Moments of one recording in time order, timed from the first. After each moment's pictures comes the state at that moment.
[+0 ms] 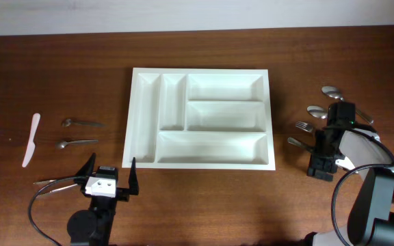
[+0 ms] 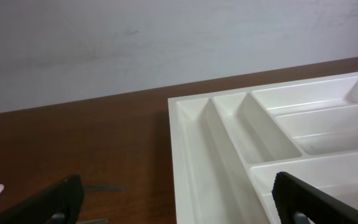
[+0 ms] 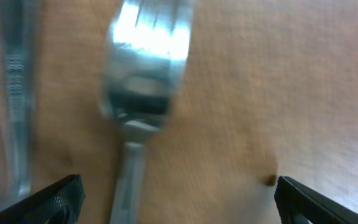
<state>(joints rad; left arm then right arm) 0.00 0.01 0.03 -0.11 0.10 0.11 -0.26 1.67 0.90 -0.68 0.08 1.64</state>
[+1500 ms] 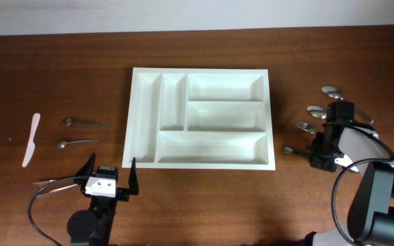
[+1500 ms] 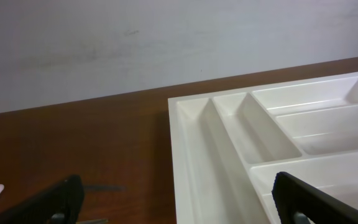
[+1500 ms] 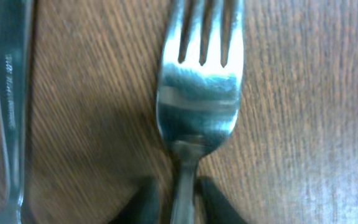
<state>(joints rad) 0.00 0.01 0.03 -0.11 0.10 0.11 -0.26 1.71 0.91 -0.68 0.07 1.64</state>
